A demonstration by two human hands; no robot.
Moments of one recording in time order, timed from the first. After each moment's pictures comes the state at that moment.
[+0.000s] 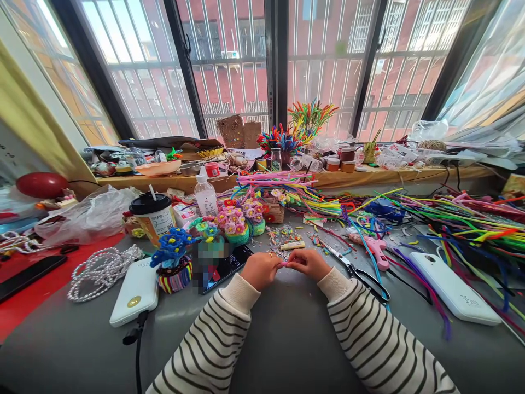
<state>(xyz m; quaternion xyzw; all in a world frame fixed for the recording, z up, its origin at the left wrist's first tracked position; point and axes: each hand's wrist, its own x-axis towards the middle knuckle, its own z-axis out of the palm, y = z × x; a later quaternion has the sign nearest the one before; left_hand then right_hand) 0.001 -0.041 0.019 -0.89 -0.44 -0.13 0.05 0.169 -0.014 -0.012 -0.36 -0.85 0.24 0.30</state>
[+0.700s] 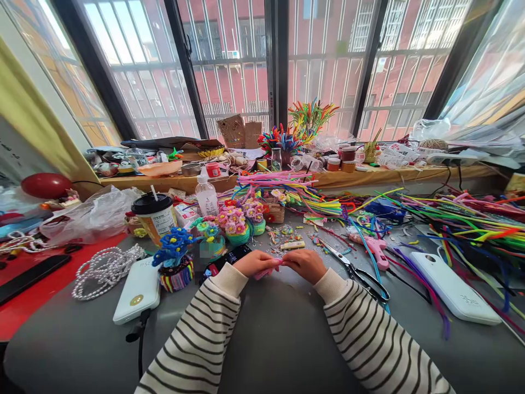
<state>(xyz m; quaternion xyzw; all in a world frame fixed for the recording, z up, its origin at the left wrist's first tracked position) -0.017 -0.021 0.025 -0.75 -0.45 -0.12 -0.48 0.159 -0.018 -0.011 -0.37 -0.89 -0.02 0.29</state>
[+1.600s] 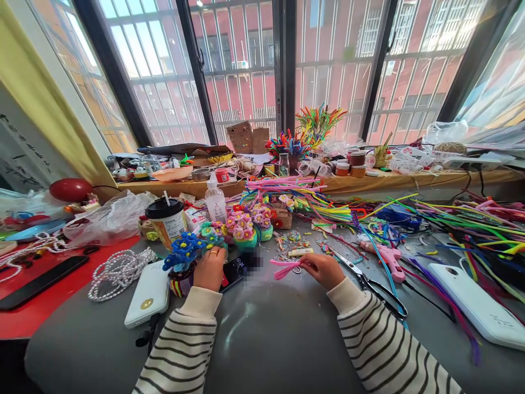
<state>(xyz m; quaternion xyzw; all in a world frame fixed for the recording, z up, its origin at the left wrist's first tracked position) -0.104 -0.042 0.021 -0.67 -0.70 -0.10 0.21 0.177 -0.016 -0.010 -0.43 -0.85 0.03 0.30</state>
